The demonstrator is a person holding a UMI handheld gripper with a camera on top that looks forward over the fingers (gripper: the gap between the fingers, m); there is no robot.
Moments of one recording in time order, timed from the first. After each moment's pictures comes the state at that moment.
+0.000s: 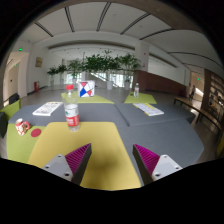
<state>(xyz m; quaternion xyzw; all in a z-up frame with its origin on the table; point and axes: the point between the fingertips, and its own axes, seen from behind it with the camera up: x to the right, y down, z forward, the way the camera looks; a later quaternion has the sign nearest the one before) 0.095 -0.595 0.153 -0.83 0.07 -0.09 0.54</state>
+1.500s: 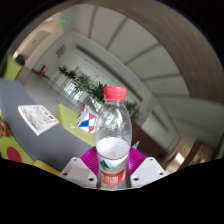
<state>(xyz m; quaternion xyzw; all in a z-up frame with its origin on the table) -0.084 -0.299 0.264 -0.68 -0.12 -0.33 0.64</state>
